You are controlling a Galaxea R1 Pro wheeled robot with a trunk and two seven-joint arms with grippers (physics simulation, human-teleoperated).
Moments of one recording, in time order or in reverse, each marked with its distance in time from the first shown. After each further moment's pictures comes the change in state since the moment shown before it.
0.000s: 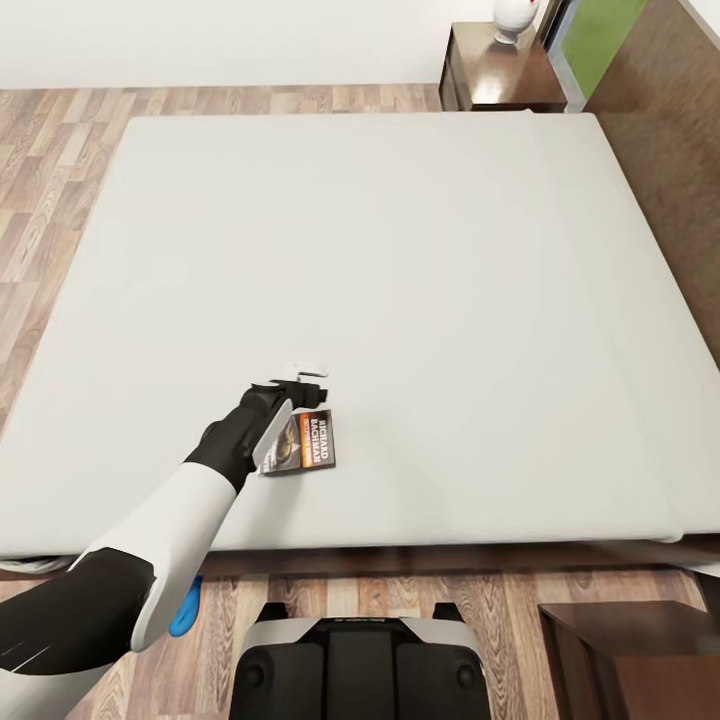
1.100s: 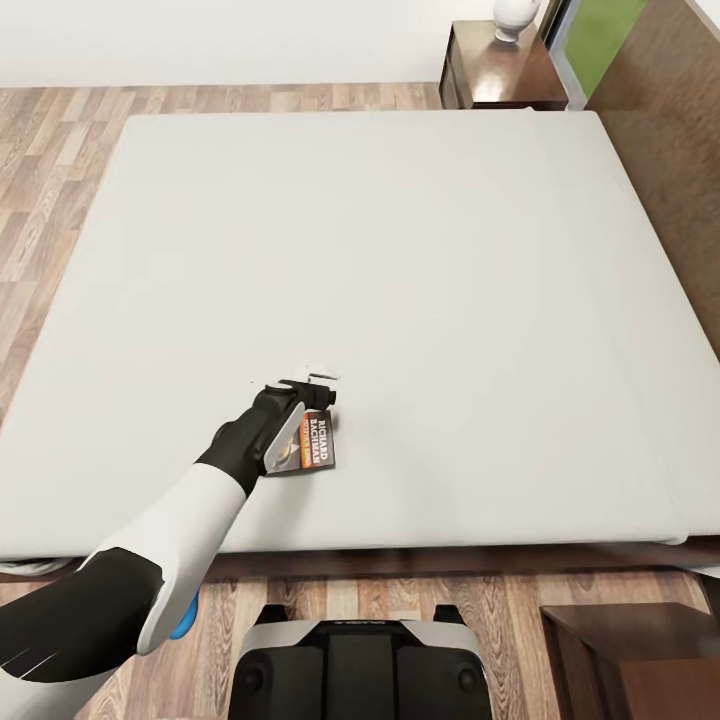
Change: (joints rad) left arm 0.000 -0.028 -0.049 0.001 0.000 -0.001 0.039; right arm 0.000 -0.001 0.000 0.000 0.000 0.001 0.000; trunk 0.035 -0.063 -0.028
